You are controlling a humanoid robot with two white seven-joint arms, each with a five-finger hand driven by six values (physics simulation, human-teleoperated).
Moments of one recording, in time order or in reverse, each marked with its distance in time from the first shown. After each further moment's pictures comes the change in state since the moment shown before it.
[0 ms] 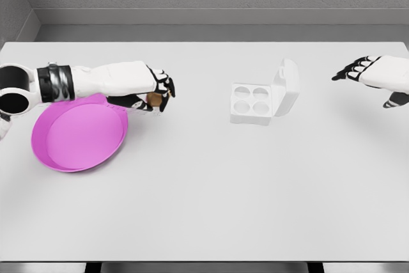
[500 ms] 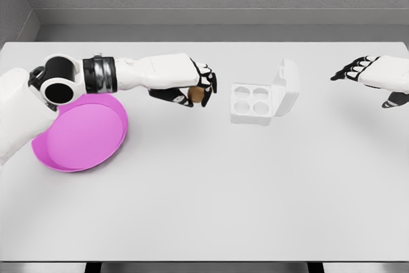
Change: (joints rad) left arm -0.052 -0.187 -0.014 0.055 -0.008 -0.001 -0.004; right arm 0.000 0.002 0.001 -0.003 -0.004 0.000 0.000
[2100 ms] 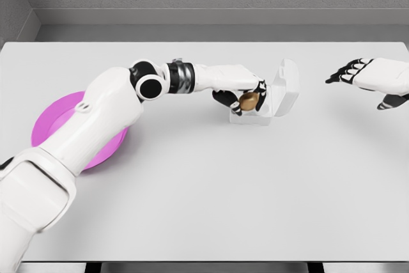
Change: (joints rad) left arm -0.098 -0.439 -0.038 0.536 -0.148 0.001 0.002; right arm 0.000 0.002 0.017 -0.018 0.000 0.000 0.000
